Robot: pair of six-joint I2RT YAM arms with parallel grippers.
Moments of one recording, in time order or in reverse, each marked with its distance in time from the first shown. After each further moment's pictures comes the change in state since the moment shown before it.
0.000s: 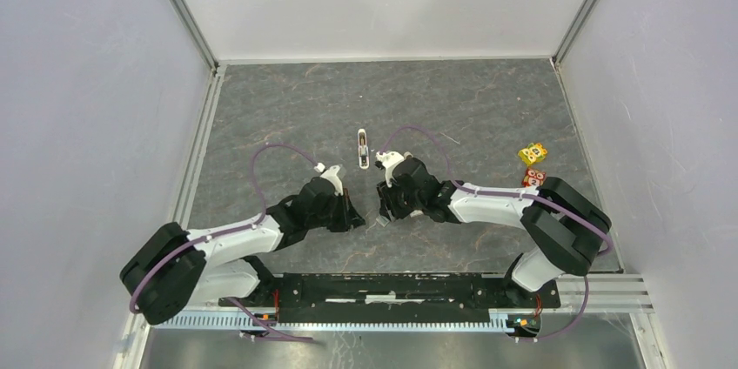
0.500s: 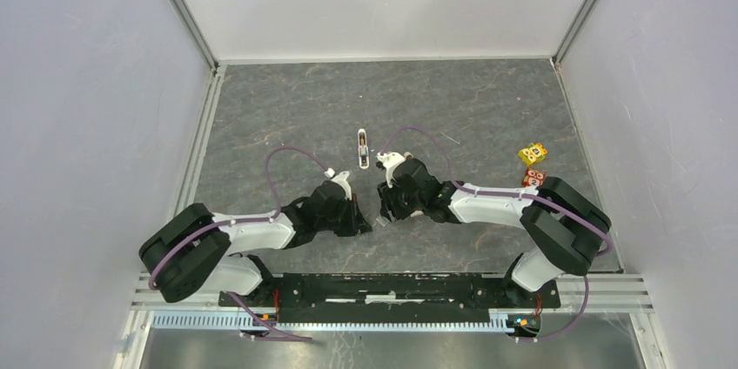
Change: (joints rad) left arm -0.050 0.172 -0.001 0.135 0.004 -0.042; right arm -0.002 0.002 -0.004 -0.002 0.000 0.003
